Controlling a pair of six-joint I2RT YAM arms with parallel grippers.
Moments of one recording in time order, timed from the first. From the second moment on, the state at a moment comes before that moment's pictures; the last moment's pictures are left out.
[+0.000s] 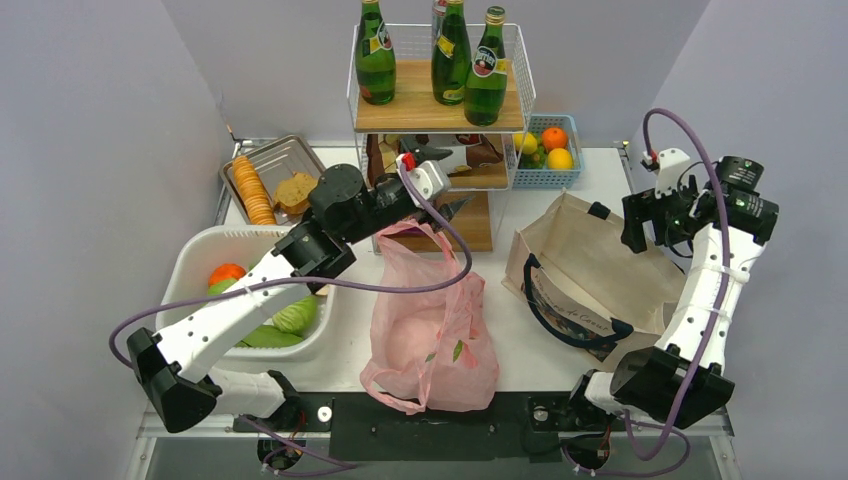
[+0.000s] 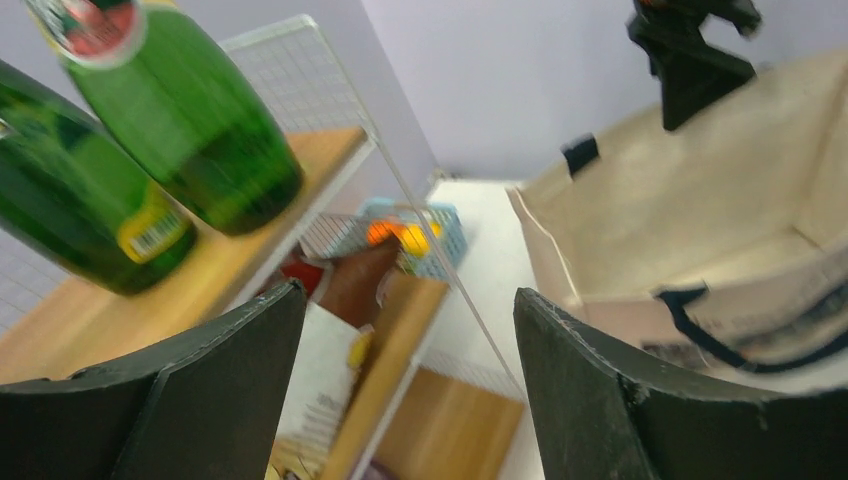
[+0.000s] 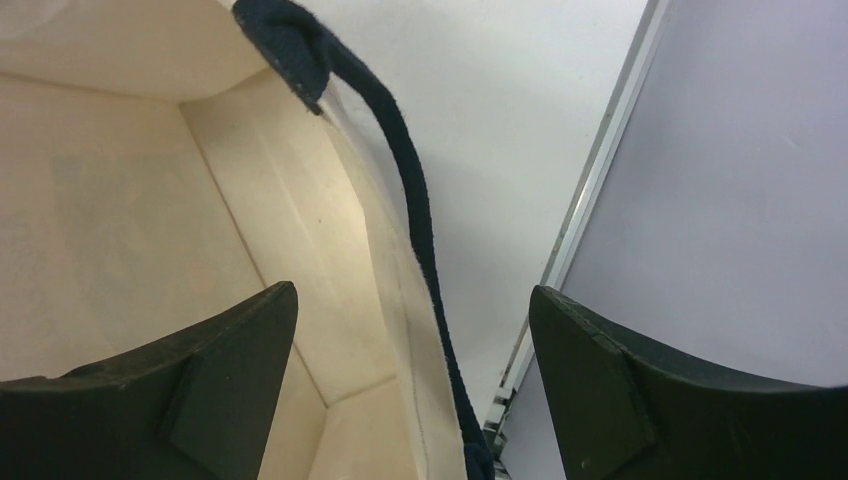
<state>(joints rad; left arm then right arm) -0.84 1.31 1.35 0.13 0.22 0.34 -0.52 1.32 1.59 -1.26 -0.47 -0.73</state>
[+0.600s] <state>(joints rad) -0.80 1.09 1.18 -0.56 0.32 0.37 -0.47 1.34 1.64 -1.27 -0.31 -0.70</state>
